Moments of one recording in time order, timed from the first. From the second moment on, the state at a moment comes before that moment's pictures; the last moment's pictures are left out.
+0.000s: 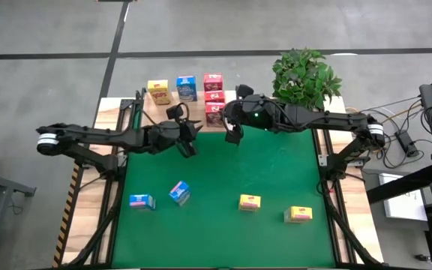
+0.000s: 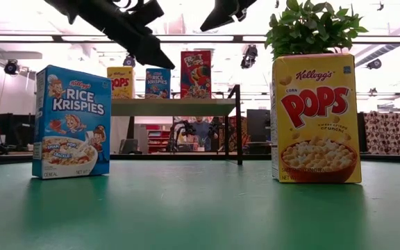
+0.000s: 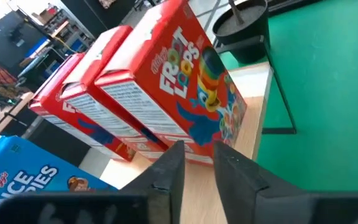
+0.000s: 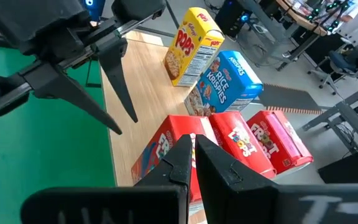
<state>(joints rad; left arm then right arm) 0.11 1.27 0.83 0.05 -0.56 0.38 -0.16 1.56 1.50 -0.37 0.32 -0.33</state>
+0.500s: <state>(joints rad) 0.12 1.31 0.83 0.11 -0.57 0.40 -0.16 1.56 1.49 -0.37 0.32 -0.32</state>
